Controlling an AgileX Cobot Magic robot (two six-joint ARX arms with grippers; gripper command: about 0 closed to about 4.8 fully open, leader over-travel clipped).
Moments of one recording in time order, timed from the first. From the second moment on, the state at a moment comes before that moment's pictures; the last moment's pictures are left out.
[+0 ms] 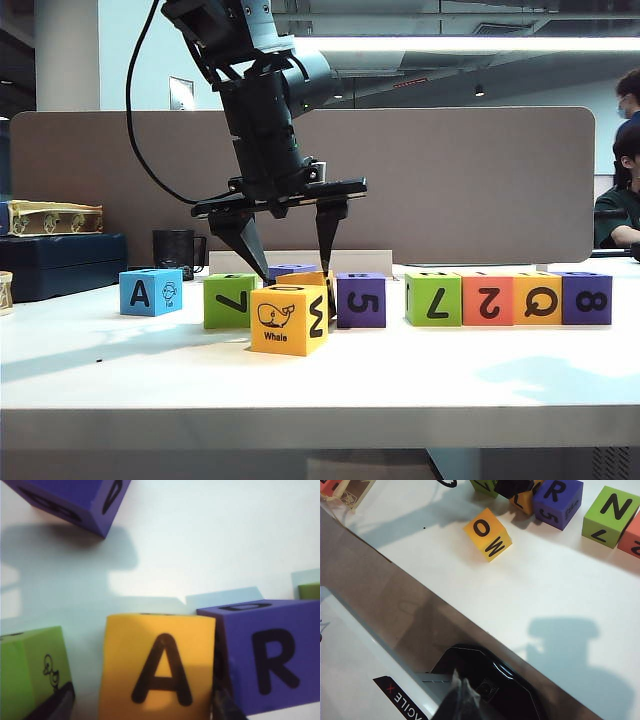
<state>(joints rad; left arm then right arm) -0.59 2.07 1.73 -0.73 -0.09 -0.42 0.36 1.03 1.25 -1.12 -0.44 -0.03</state>
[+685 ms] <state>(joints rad) -0.53 1.92 1.73 -0.72 -0.20 -0.28 0.36 1.03 1.25 -1.12 -0.44 -0.03</state>
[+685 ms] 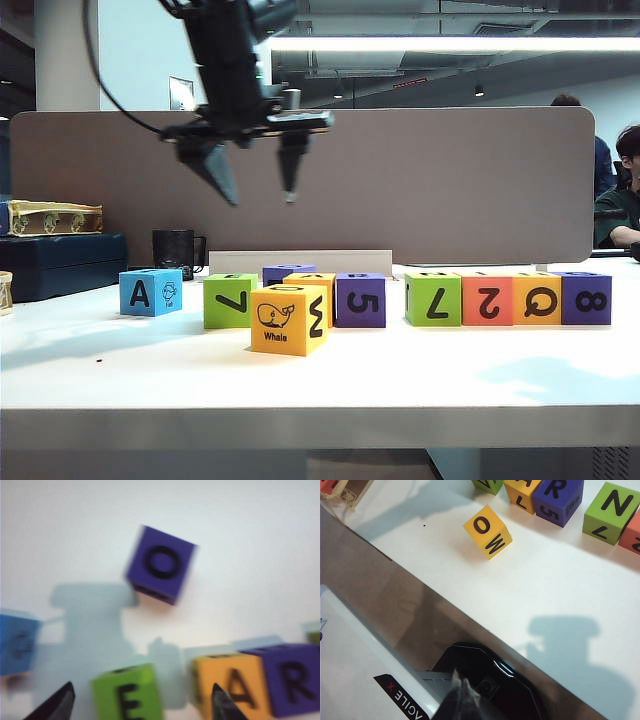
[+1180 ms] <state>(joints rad) -0.32 1.92 1.73 -0.80 -0.18 -0.17 0.36 1.03 1.25 -1.10 -0.44 -0.03</state>
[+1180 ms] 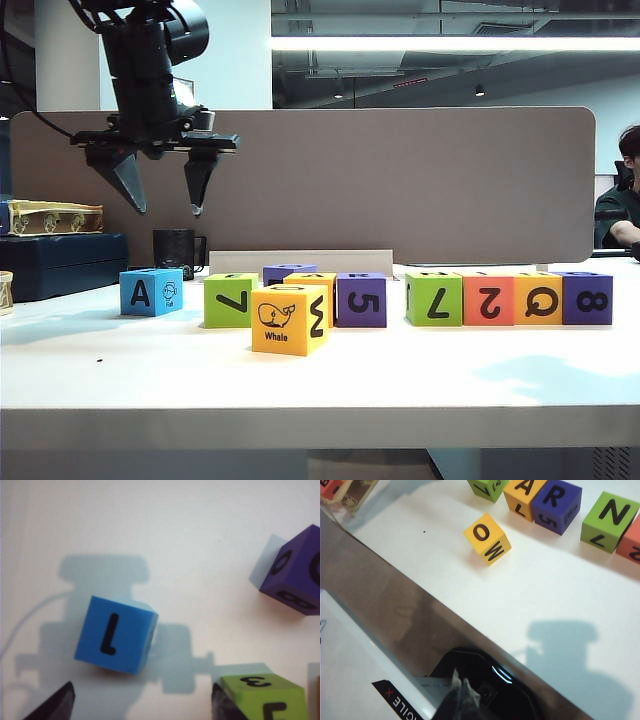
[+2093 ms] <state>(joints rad) -0.19 2.02 1.73 -0.72 -0.09 -0.11 0.57 1.30 1.25 -0.68 -0.38 -0.02</state>
